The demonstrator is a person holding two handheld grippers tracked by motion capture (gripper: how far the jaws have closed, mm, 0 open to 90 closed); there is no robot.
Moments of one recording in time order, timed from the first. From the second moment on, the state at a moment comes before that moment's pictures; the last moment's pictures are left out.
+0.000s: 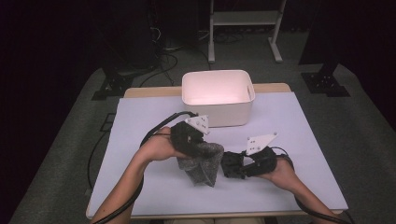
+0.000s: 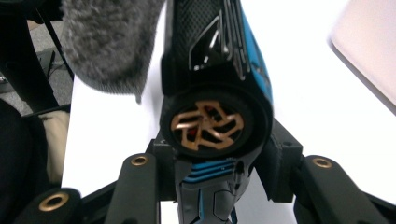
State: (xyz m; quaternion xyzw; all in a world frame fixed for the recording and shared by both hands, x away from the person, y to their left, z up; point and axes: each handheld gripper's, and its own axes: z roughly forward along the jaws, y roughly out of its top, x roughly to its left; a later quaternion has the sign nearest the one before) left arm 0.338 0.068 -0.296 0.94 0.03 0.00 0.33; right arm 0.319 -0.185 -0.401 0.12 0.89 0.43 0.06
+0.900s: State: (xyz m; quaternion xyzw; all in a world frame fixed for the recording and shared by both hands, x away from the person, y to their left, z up) left arm 0.340 0.147 -0.320 0.94 0.11 0.00 0.33; right arm 0.344 -0.117 -0.423 0.13 0.93 0.33 0.09
